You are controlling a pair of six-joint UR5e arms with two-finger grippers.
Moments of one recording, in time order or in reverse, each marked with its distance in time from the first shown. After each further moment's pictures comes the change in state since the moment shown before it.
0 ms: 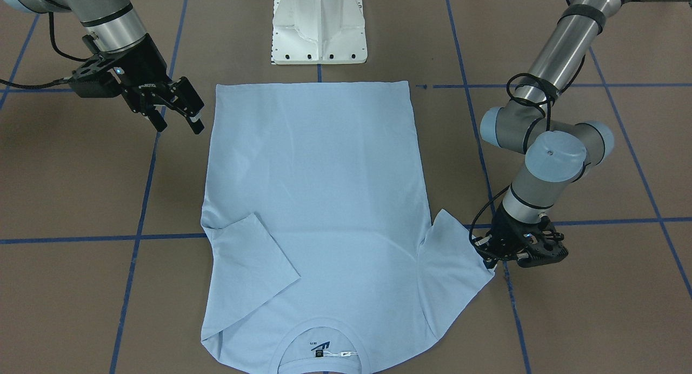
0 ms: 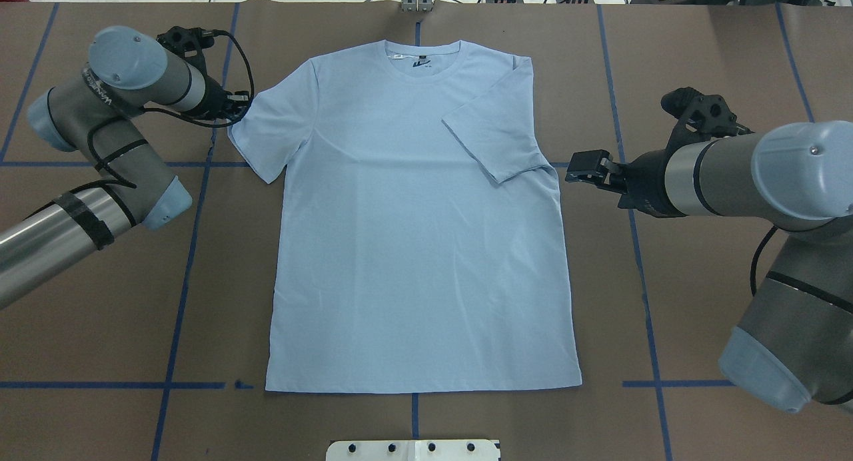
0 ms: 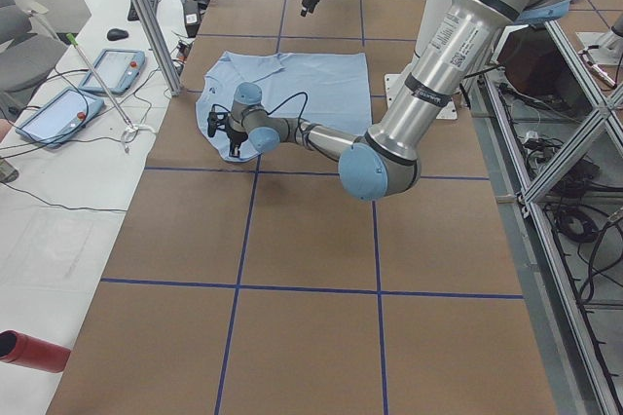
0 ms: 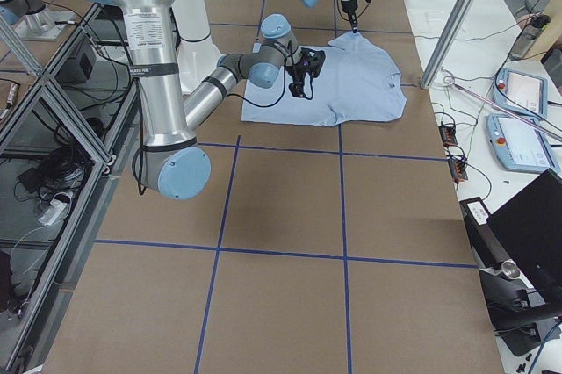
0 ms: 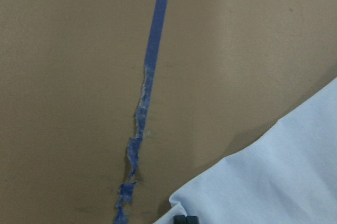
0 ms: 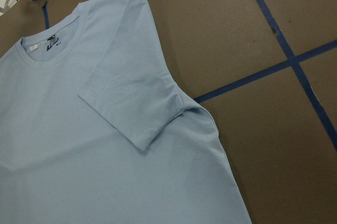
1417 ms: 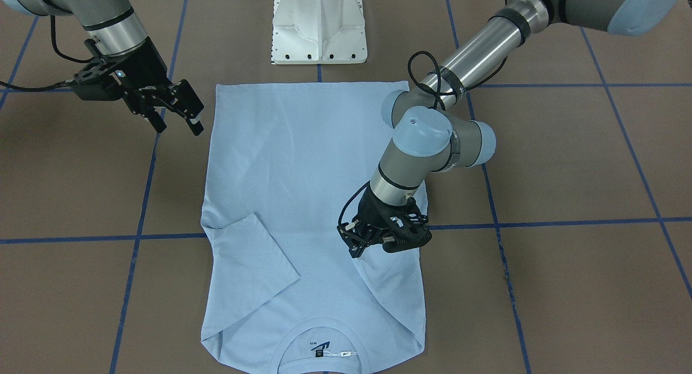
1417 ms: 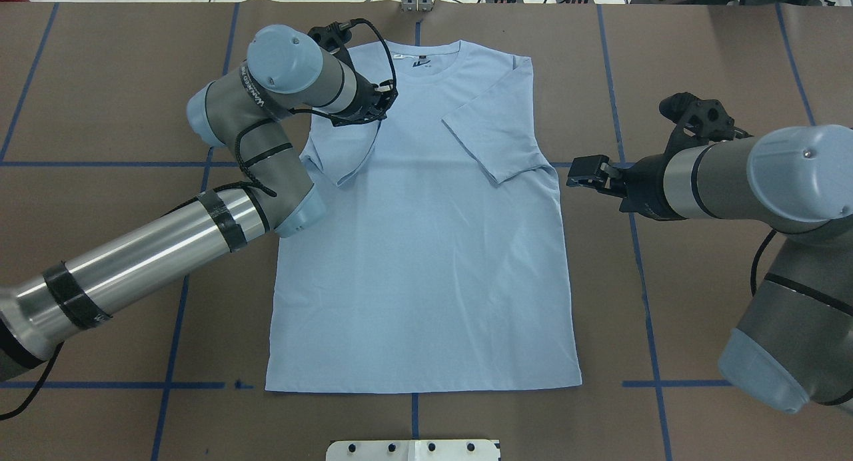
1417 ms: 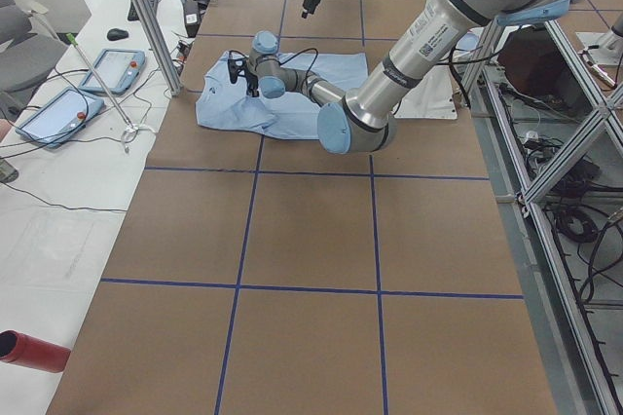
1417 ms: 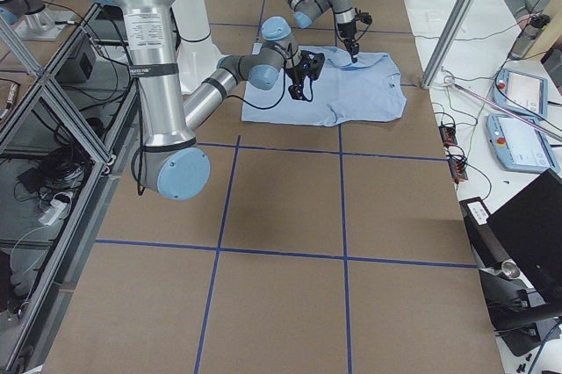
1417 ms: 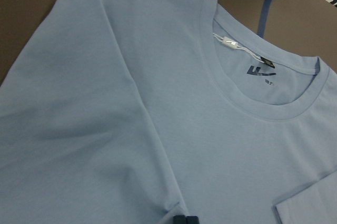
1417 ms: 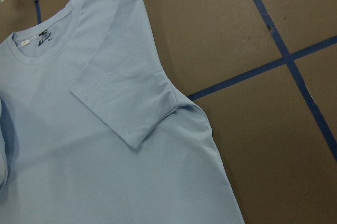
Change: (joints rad) left arm 0.148 -0.282 0.118 -0.072 0.042 -0.332; right arm -0.006 -0.005 -0.009 0.000 0.001 -0.007
